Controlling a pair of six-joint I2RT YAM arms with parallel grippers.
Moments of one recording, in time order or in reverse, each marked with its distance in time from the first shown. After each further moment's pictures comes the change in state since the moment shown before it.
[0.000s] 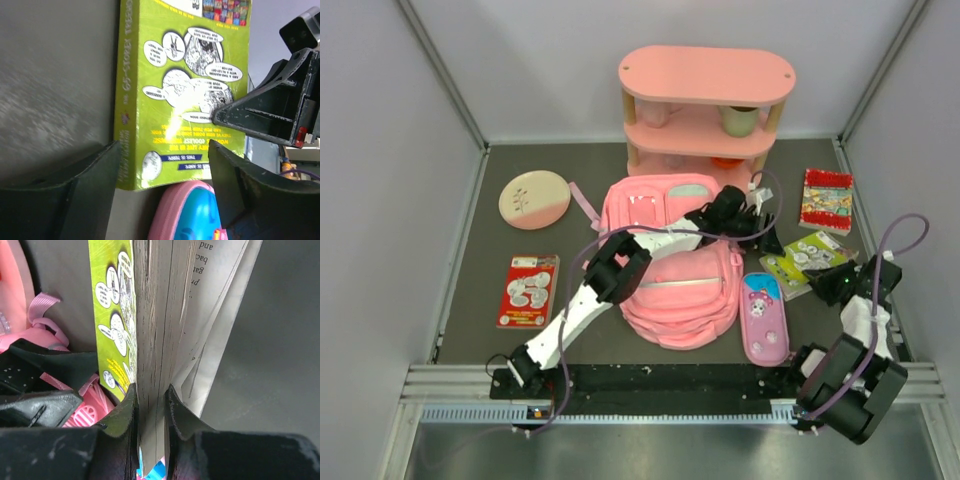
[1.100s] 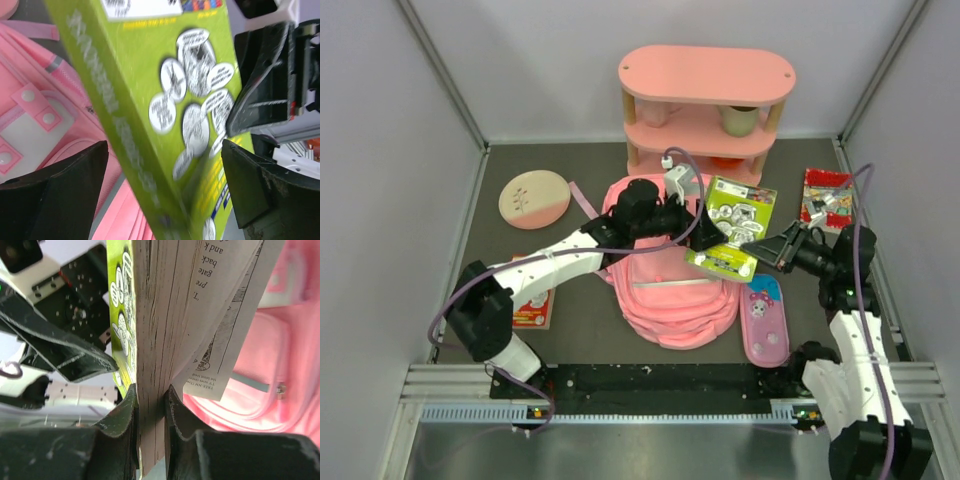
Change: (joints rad) left arm 0.065 -1.110 -1.017 0.019 -0.290 0.185; right arm 0.457 -0.323 0.163 0.091 -0.552 0.224
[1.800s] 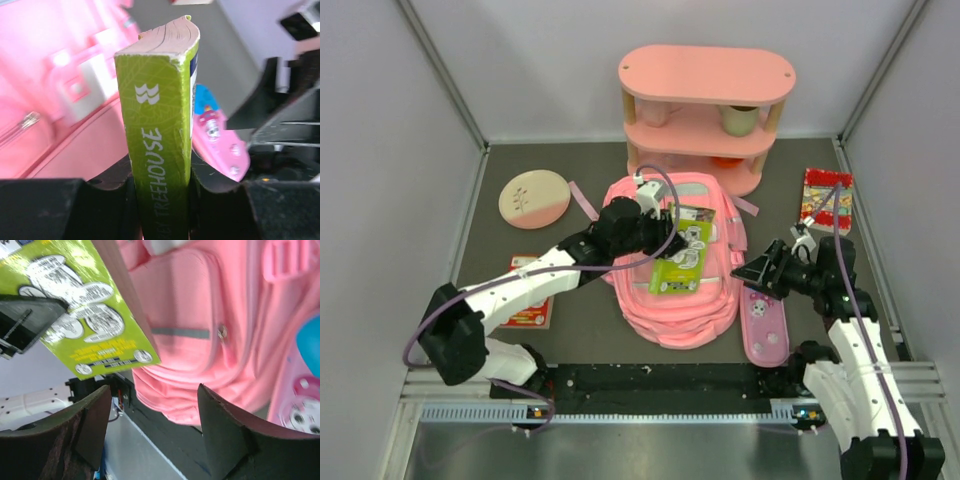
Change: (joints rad) left arm -0.003 -0.165 -0.156 -0.075 -0.184 0.002; right arm 0.166 -0.029 -0.019 -0.322 0.202 -0.201
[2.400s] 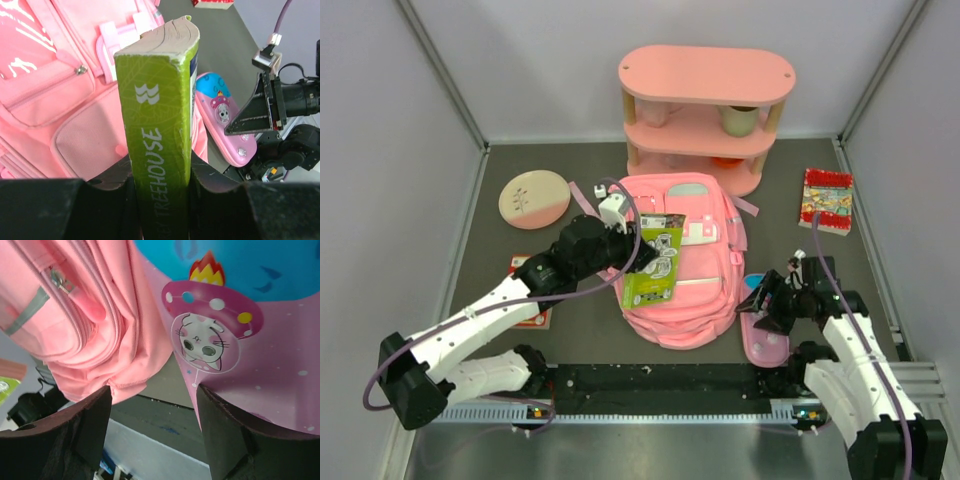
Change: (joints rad) left arm 0.013 -0.354 -0.145 -0.216 -0.154 0.027; right arm 0.046 0.025 -0.078 -0.402 0.287 -0.065
